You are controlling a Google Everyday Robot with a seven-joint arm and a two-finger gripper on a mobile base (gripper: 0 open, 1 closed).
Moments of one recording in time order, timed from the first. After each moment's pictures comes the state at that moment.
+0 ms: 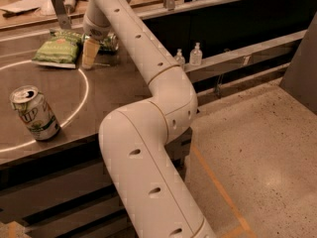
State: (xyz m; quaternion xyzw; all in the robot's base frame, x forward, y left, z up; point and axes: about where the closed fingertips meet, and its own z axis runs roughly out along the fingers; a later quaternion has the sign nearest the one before) arm 0.825 0.233 0.853 -0.70 0.65 0.06 0.30
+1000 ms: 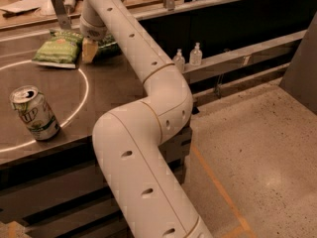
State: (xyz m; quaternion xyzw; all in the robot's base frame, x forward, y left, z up) arm 0.813 0.233 0.850 -0.72 0.64 0.04 0.27
